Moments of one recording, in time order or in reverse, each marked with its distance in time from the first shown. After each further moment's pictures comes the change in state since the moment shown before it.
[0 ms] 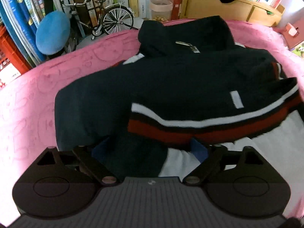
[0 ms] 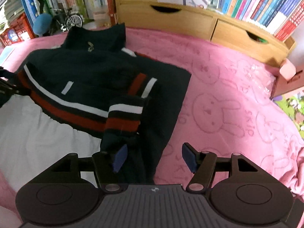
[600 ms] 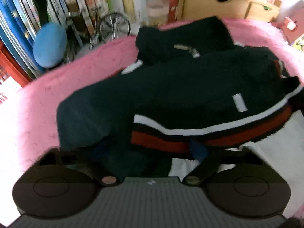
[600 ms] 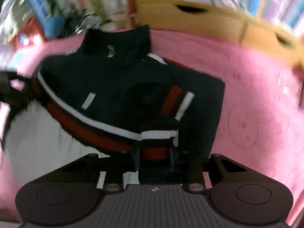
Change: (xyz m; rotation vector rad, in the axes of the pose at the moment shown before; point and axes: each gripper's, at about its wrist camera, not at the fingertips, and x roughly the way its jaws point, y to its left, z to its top) left arm -0.010 0.000 0.009 0.064 -0.031 0.032; right arm 0.015 0.029 0.033 -0.045 0.030 0.103
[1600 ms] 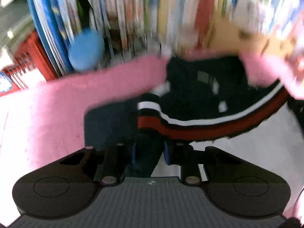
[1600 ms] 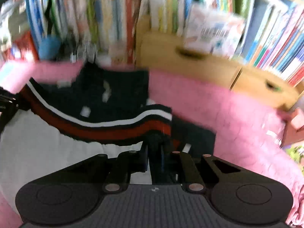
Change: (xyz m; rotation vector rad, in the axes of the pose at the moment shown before) left arm -0.045 0.039 0.026 -0.198 -0.106 0.013; right arm -0.021 0.022 0.033 0.000 -0.215 -0.127
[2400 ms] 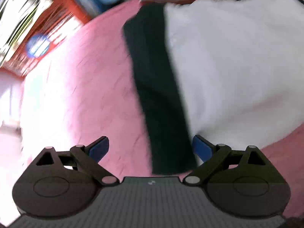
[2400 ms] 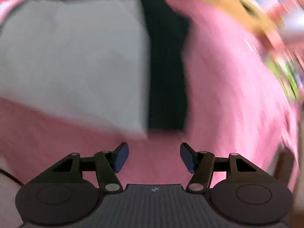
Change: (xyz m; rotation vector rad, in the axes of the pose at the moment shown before) left arm -0.020 -0.004 -0.116 0.150 0.270 0.302; right arm -0.036 0.000 -0.151 0.016 0.393 -0.171
